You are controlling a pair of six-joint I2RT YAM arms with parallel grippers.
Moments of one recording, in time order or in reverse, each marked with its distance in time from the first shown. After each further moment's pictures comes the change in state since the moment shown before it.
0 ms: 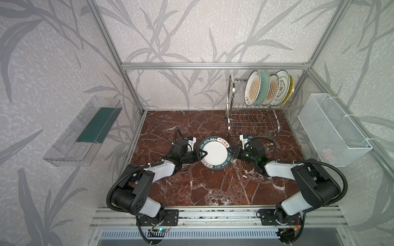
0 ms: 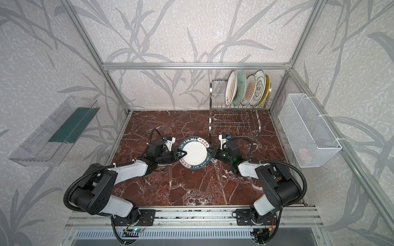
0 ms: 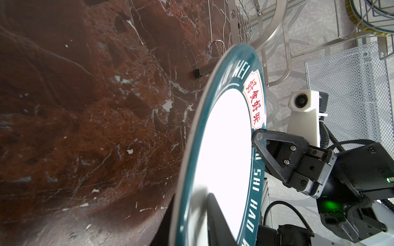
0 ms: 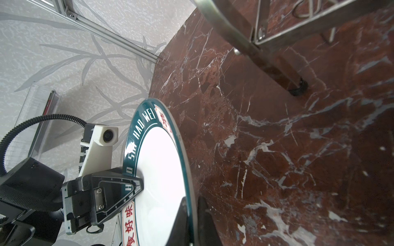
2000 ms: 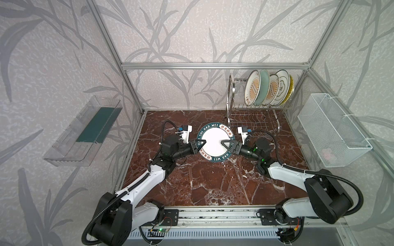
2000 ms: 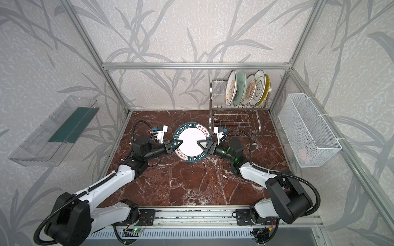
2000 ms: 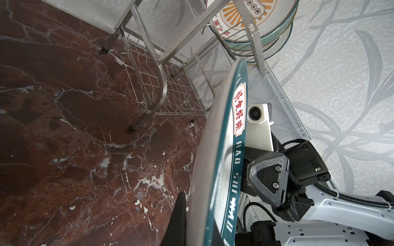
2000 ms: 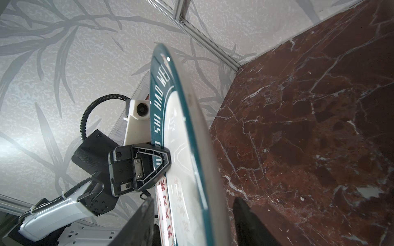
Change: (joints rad) left arm 0.027 -0.334 0.055 -0.027 0.026 0.037; right arm 0.068 -0.151 0.033 0.228 -0.163 0.116
